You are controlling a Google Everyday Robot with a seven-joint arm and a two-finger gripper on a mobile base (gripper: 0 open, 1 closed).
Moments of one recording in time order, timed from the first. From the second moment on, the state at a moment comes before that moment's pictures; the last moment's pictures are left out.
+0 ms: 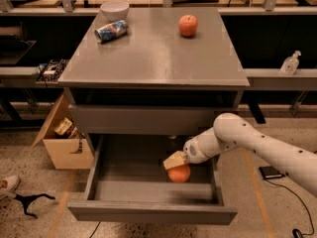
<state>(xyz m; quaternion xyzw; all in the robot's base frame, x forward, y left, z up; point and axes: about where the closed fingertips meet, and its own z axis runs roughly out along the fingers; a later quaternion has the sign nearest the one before) 0.544 -0.061 0.553 -0.24 0.91 0.33 0.12</state>
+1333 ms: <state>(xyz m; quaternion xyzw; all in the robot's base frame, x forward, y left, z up) 0.519 -0.134 0.725 -0.25 0.83 0.32 0.39</state>
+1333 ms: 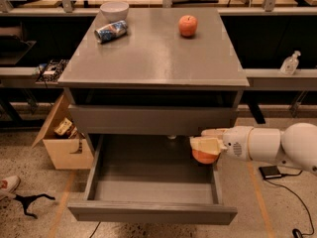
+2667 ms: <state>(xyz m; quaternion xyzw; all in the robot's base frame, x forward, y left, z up) 0.547 -0.158 0.855 -0.27 0.72 0.28 0.58</state>
